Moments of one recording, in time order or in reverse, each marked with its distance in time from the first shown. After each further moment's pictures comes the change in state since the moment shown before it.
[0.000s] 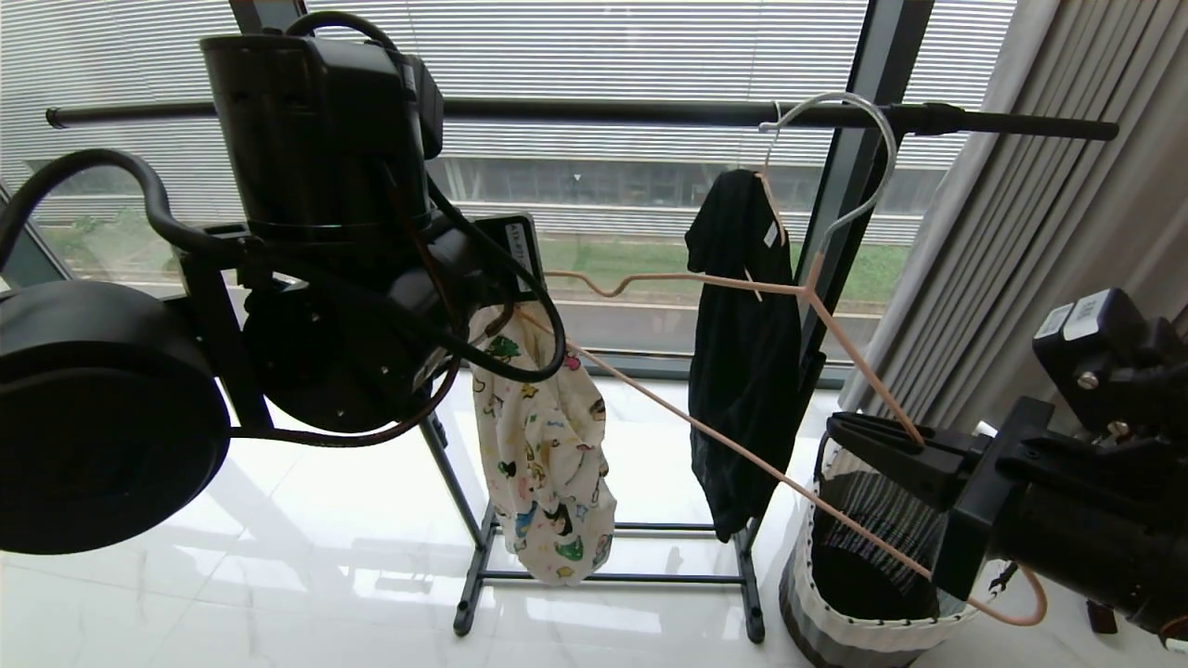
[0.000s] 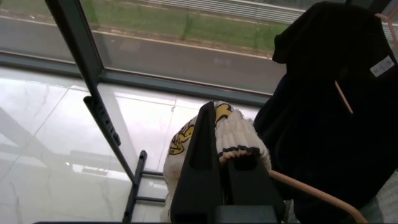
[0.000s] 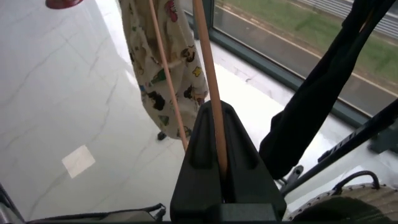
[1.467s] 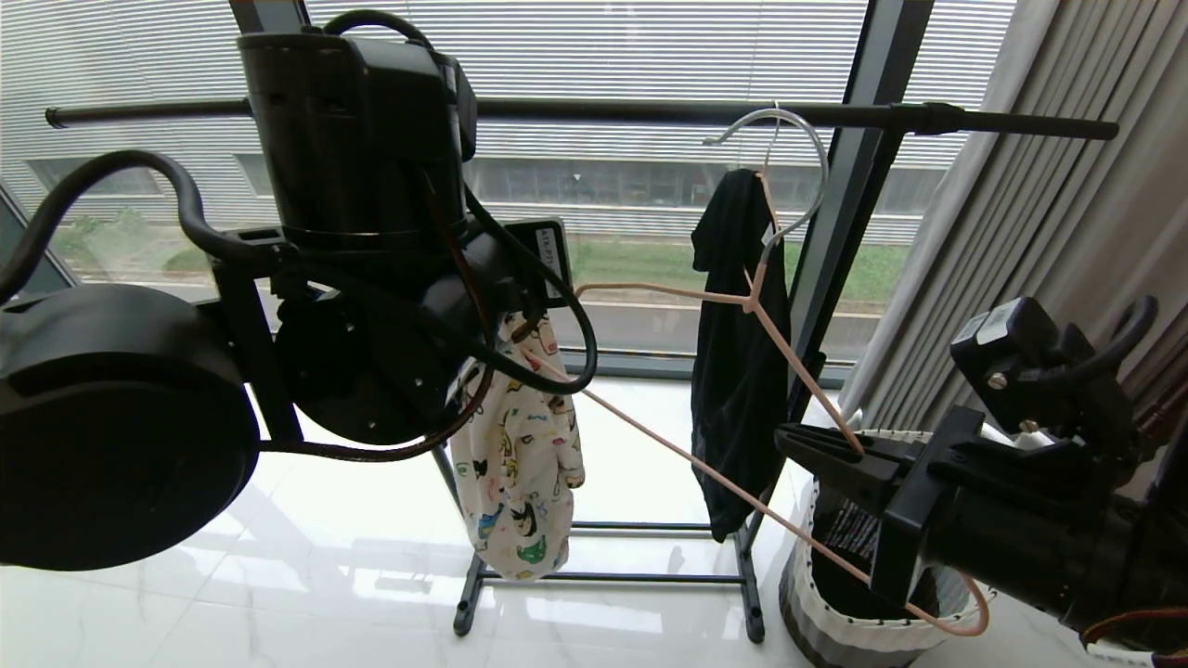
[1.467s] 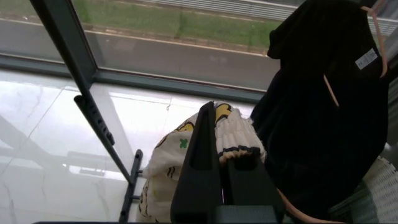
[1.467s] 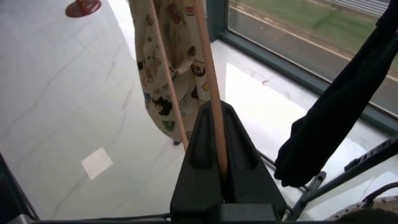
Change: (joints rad) left arm -0.055 0.021 -0.022 0.001 0.014 0.000; right arm 0.060 0.090 -0.037 -0.020 0.000 0.061
